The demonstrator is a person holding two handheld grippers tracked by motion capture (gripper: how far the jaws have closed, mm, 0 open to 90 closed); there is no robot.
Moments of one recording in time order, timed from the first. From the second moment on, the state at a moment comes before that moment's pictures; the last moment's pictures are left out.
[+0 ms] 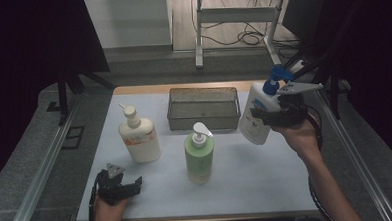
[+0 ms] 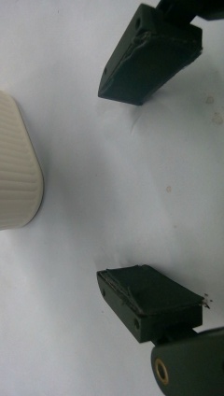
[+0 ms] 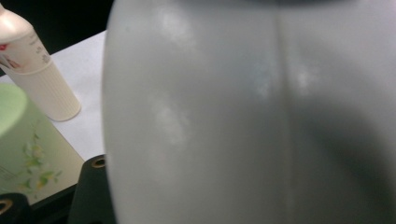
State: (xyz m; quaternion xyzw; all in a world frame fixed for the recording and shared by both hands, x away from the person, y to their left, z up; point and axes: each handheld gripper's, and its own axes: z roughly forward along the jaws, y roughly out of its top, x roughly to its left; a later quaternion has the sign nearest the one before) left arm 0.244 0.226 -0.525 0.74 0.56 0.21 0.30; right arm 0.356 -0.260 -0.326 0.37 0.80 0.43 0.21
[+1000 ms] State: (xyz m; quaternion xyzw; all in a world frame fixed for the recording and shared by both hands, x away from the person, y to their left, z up) left arm 0.244 0.225 -0.525 0.74 0.56 0.21 0.30; right arm 0.393 -0.184 -0.309 0.35 0.80 0.45 0.21
